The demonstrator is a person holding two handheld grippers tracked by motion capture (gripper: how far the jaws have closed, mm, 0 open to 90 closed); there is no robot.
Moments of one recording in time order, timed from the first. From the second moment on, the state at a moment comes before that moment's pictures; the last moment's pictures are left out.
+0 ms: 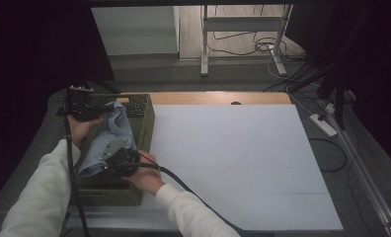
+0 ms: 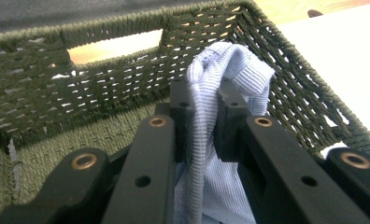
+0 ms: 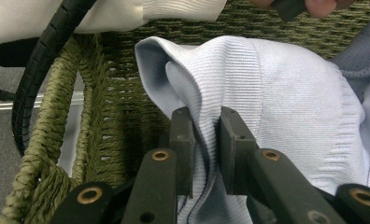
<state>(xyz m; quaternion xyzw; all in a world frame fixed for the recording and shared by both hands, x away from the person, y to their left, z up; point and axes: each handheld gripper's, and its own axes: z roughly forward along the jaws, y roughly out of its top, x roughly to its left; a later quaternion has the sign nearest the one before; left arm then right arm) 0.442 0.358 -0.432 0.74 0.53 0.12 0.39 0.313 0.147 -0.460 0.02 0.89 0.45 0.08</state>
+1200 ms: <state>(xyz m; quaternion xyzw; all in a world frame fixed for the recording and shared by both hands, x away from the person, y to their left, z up) 0.417 0.338 -0.415 0.75 0.50 0.12 0.42 0.329 0.056 -0.440 0.09 0.86 0.50 0.08</state>
